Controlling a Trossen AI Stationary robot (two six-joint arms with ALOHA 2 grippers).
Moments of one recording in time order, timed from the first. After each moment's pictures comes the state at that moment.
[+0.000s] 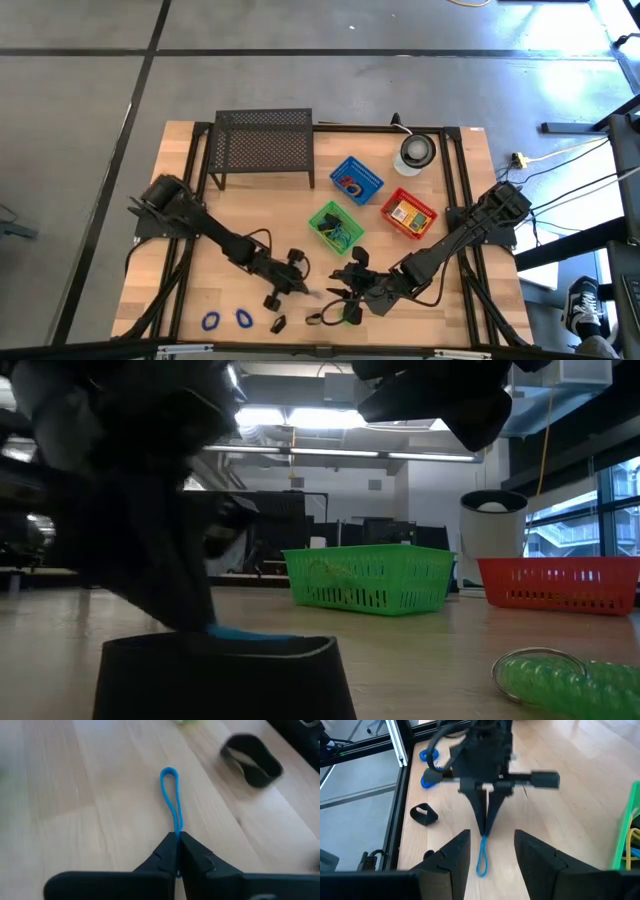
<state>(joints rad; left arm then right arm) -0.50 1.86 0.81 0.29 -0.07 -0.08 0.66 1.81 1.11 0.05 0.58 0.63</state>
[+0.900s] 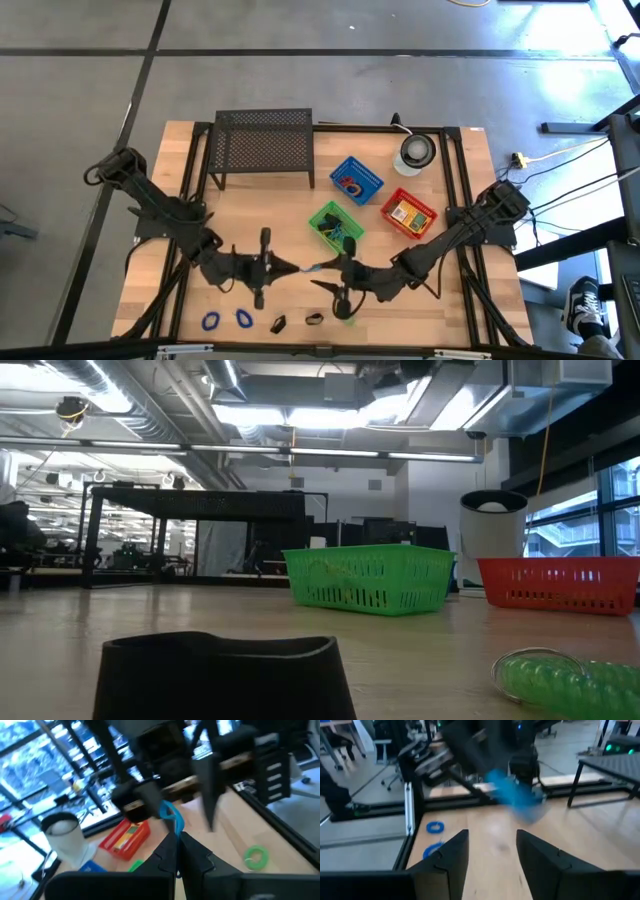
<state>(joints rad) -0.70 1.37 0.82 0.33 -0.72 0.25 0.62 1.81 1.11 0.46 0.67 0.24</state>
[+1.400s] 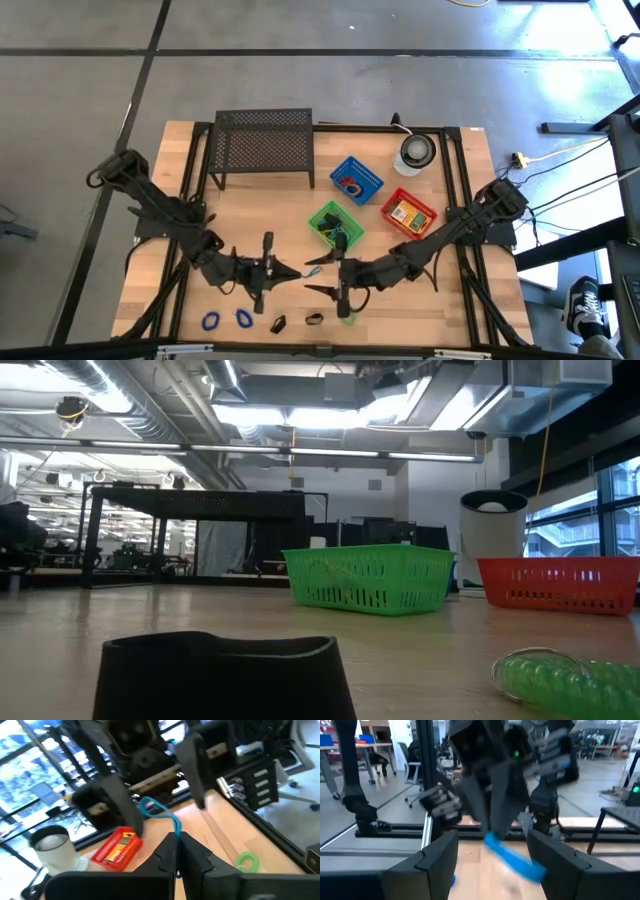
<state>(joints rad) -0.71 1.40 0.82 0.40 -0.68 0.30 0.56 1.81 1.11 0.67 0.51 0.03</state>
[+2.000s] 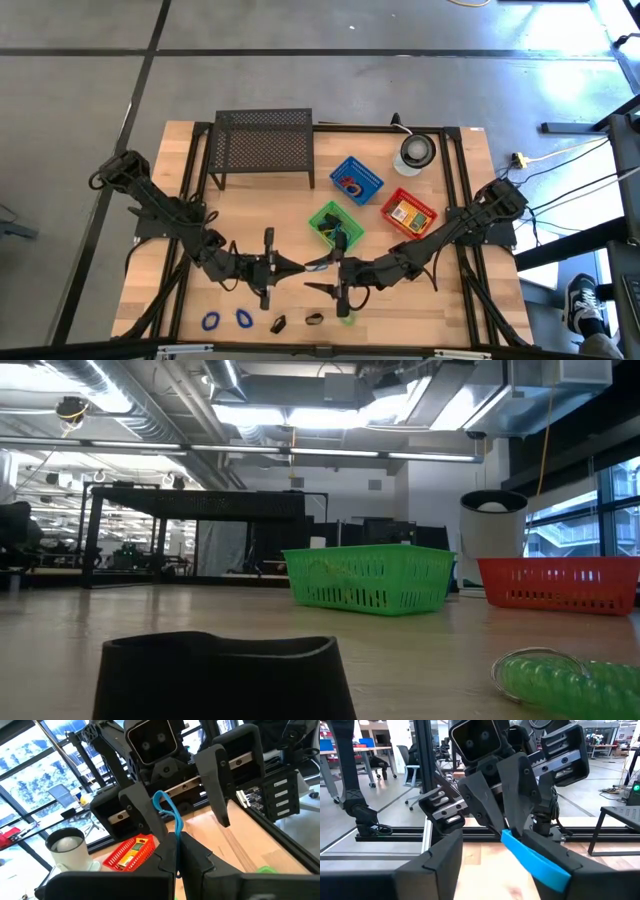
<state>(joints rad) -0.68 1.42 0.82 0.49 -0.71 0.34 0.56 1.81 1.11 0.68 0.51 0.05</state>
